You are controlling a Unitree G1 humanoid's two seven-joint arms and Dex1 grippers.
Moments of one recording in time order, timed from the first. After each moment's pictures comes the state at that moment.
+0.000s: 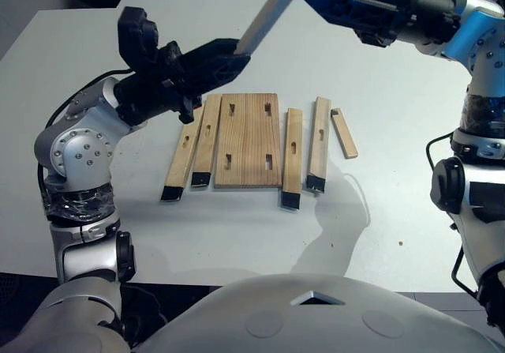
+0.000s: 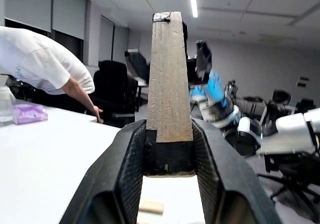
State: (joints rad) left arm -0.39 0.55 0.19 -0.25 -1.01 0.70 -1.00; right arm -0.92 -0.50 -0.07 0.14 0.89 1.00 1.17
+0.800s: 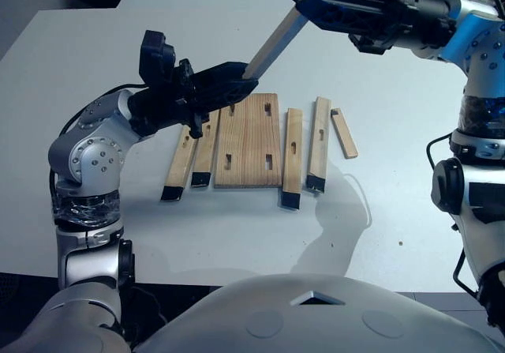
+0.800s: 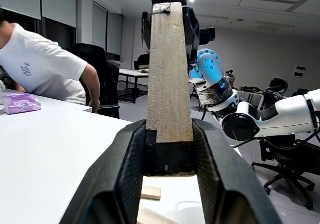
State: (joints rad) left arm -0.35 0.54 0.15 -0.24 -0.95 0.65 -1.04; right arm -0.91 -0.48 -0.07 0.13 0.89 1.00 1.15
